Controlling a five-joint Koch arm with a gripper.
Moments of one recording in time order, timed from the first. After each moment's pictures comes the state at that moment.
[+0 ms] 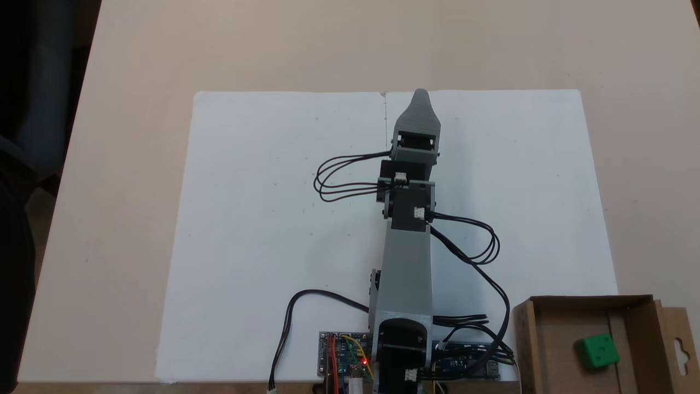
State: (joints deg) arm 4.9 128.8 141.2 -12.4 4.0
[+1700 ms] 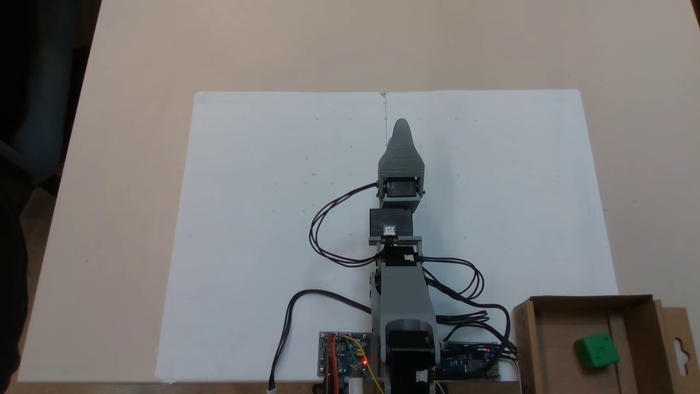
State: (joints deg) arm -0.6 129.2 175.3 -78.1 3.6
